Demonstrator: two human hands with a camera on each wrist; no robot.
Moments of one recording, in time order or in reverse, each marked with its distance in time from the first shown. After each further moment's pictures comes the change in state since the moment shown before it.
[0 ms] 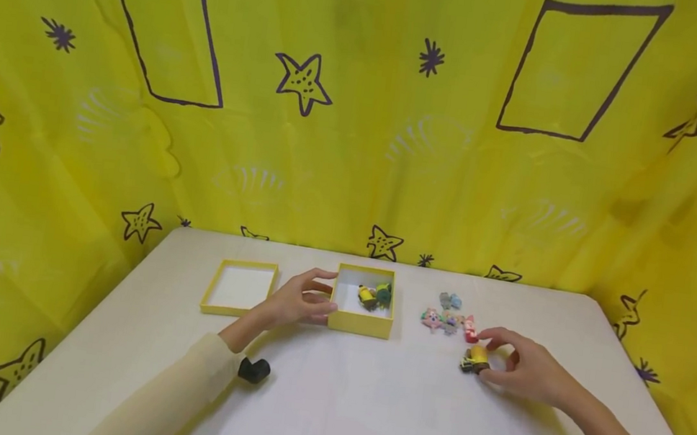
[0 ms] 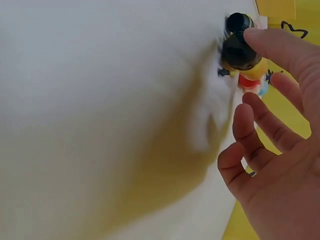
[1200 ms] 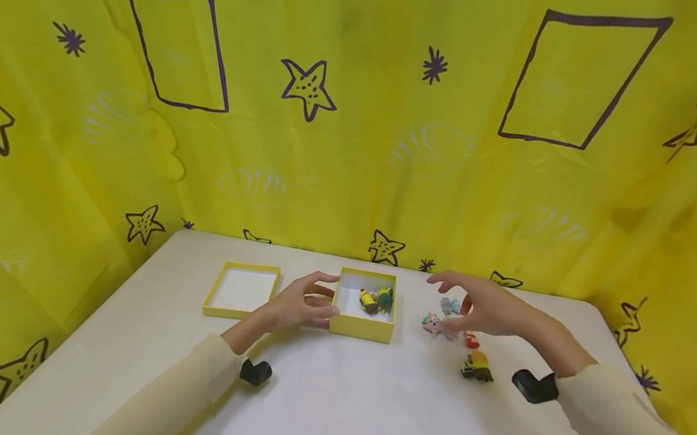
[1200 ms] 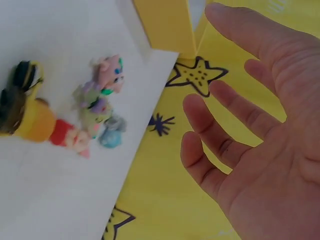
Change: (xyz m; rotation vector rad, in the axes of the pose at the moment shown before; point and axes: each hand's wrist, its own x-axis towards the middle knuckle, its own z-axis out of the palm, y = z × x) left_hand -0.001 0.000 0.001 -0.033 0.000 0.000; right_hand 0.079 -0.097 -0.042 -0.098 -0.196 -0.073
